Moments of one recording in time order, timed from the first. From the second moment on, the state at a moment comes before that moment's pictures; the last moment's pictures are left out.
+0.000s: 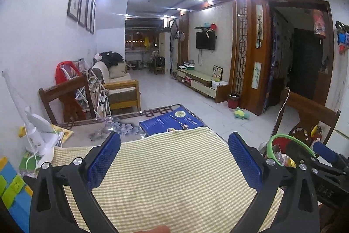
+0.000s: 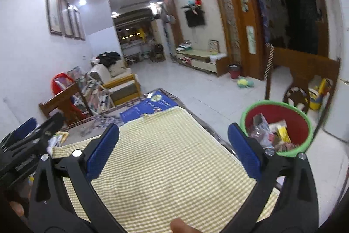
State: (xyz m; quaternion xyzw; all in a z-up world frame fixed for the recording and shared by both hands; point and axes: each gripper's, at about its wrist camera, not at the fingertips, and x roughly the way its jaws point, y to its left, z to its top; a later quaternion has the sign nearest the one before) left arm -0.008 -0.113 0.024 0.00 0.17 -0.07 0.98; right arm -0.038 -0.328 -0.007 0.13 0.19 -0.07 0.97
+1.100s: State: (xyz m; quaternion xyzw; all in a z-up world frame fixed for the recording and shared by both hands) left arm -0.001 -0.107 0.016 -0.01 0.20 -0.06 0.98; right arm -0.035 -0.329 -0.013 0.09 0.20 -0.07 0.97
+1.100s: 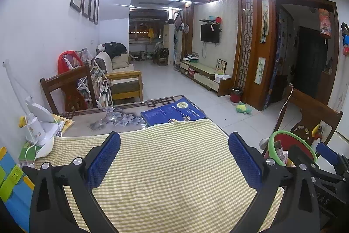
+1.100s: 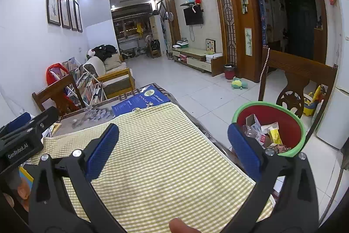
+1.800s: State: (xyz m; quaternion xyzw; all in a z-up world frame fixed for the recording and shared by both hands) left arm 0.011 -0.104 0.012 -0.01 0.21 -0.06 0.98; right arm -0.023 -0.334 -0.021 0.09 0.21 -0.07 0.97
